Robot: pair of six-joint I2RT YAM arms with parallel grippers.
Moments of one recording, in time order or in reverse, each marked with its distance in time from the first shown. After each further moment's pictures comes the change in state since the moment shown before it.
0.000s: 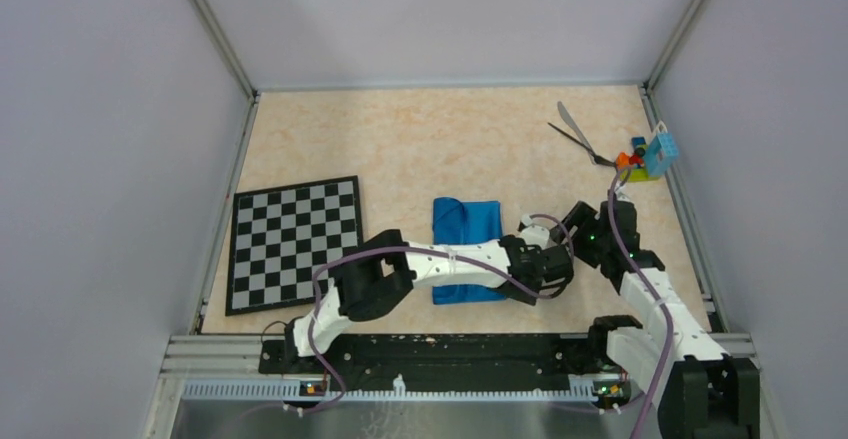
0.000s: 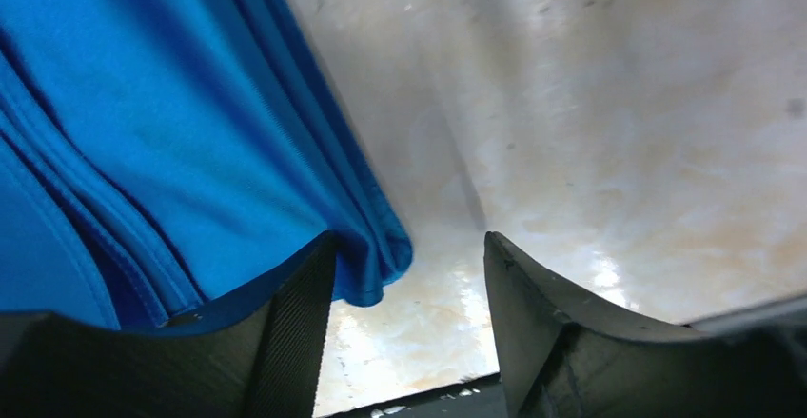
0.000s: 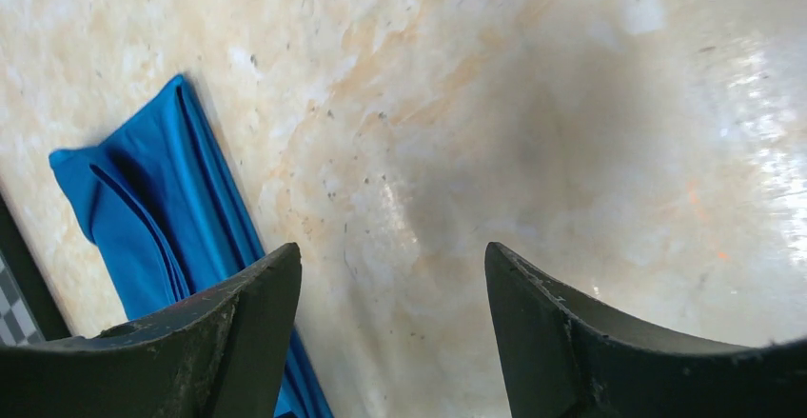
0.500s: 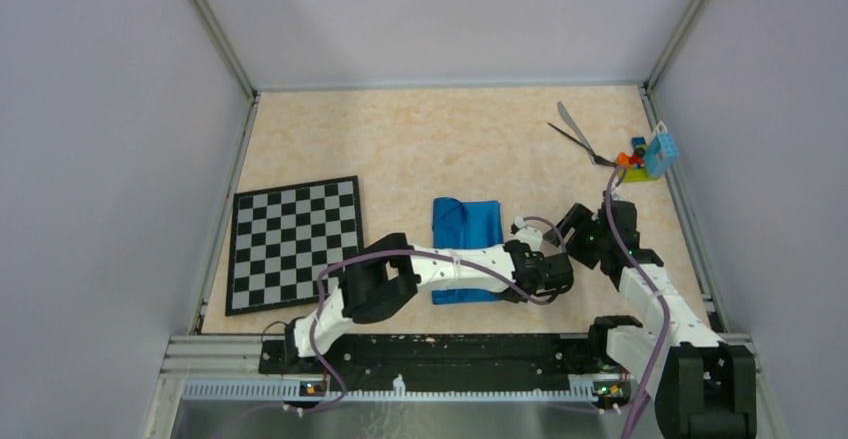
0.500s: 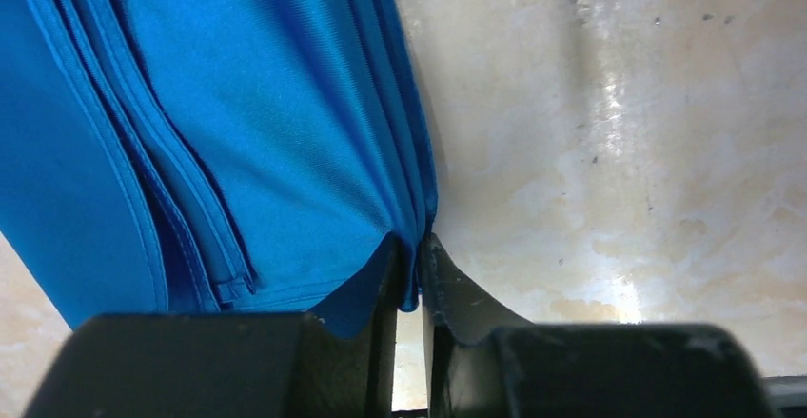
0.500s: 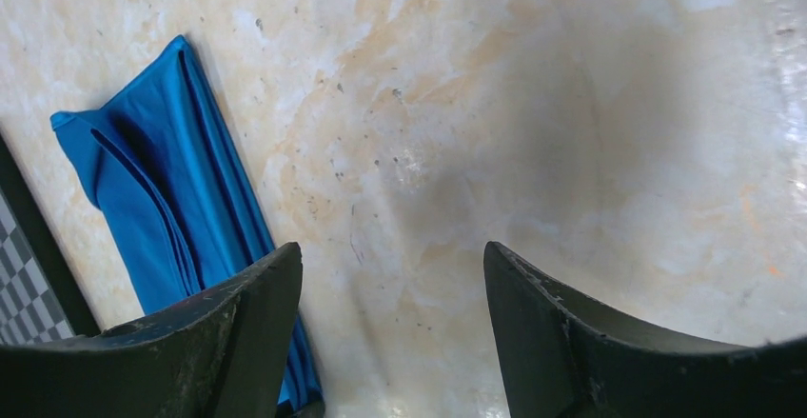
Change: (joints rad) left arm -0.030 0.063 0.062 -0.163 -0.125 -0.116; right arm -0.056 0.037 -0.009 0.025 -0.089 -0.024
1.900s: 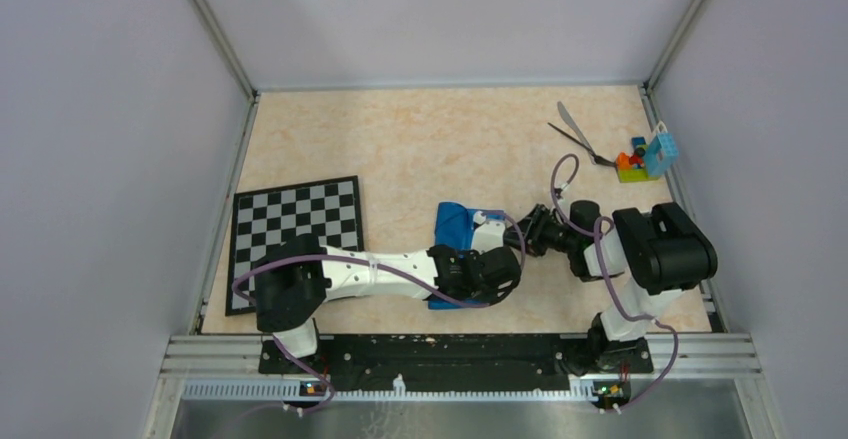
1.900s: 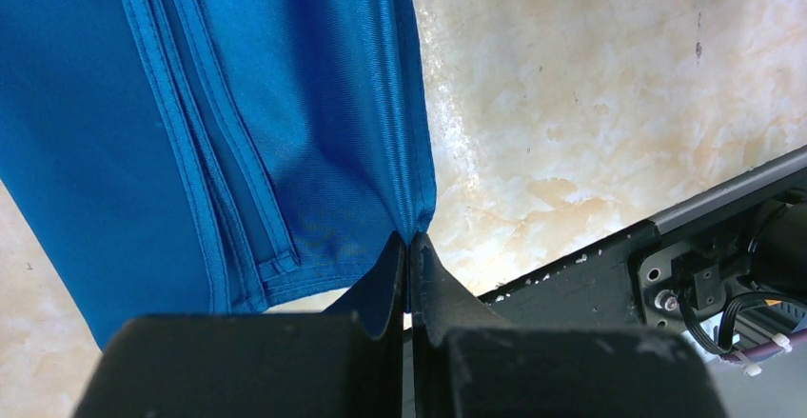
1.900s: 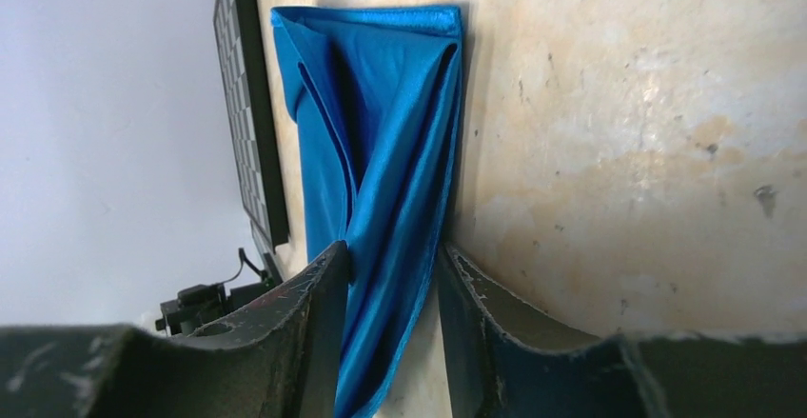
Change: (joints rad) left arm 0.022 -0.504 -0.604 0.500 0.101 0.050; right arm 0.143 0.760 -0.109 1.148 -0.549 0.299
